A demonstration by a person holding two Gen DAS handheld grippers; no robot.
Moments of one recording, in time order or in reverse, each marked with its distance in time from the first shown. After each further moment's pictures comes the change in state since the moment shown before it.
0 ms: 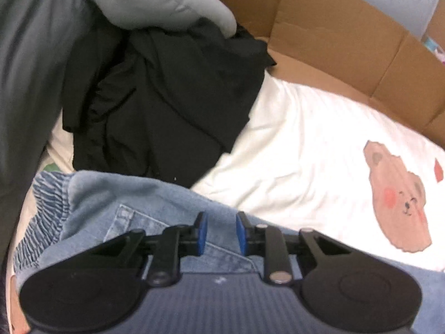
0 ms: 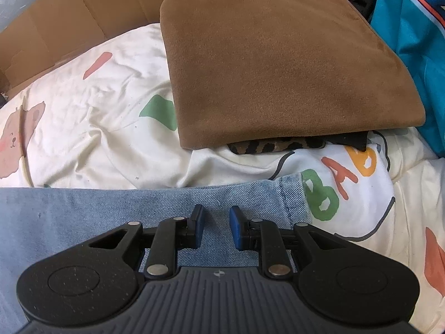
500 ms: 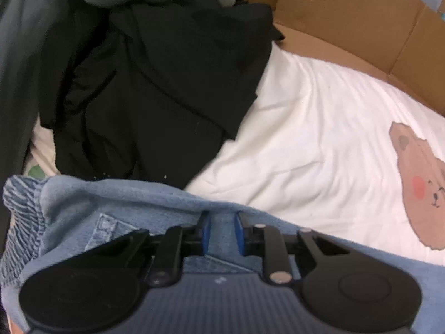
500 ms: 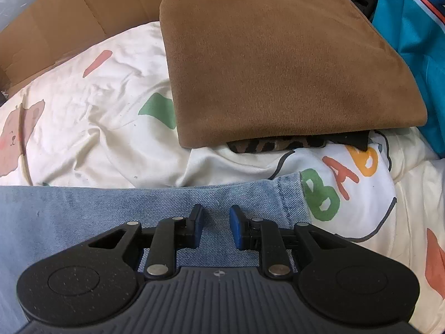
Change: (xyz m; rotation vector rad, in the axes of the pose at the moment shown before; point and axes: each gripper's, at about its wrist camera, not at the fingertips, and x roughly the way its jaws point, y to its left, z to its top) left arm 0.048 -0.011 0.004 0.028 0.065 0.056; right arm 0.004 0.003 0.001 -0.002 0.003 0.001
